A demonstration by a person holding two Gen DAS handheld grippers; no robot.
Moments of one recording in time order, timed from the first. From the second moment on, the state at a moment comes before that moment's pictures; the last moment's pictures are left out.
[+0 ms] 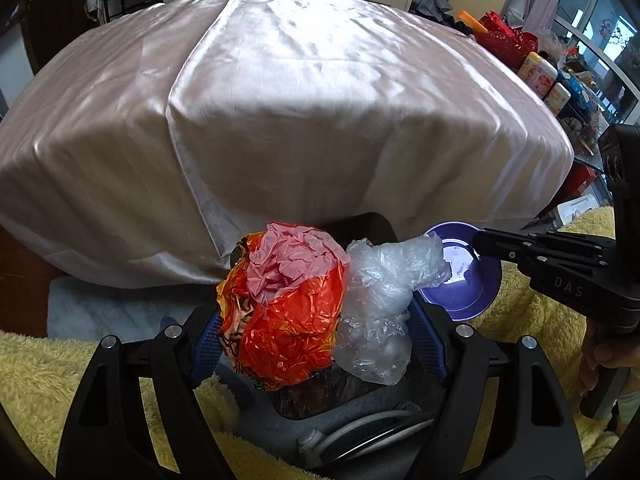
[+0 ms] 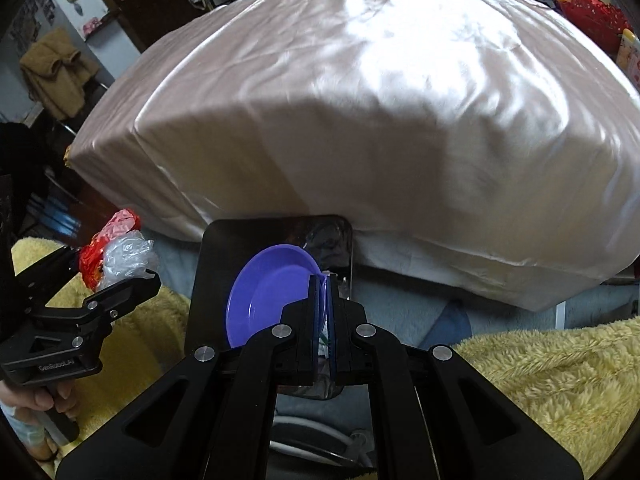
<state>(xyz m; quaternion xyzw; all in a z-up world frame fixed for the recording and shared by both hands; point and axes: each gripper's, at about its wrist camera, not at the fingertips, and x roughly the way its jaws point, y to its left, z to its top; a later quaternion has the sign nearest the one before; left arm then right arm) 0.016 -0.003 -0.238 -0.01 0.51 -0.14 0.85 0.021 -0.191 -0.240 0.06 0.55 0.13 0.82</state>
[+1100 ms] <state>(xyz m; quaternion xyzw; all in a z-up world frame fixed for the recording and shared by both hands) 0.025 0.003 -0.281 -0.01 0.56 -0.14 0.82 0.050 -0.182 -0.274 0.10 0.59 0.12 0.80</state>
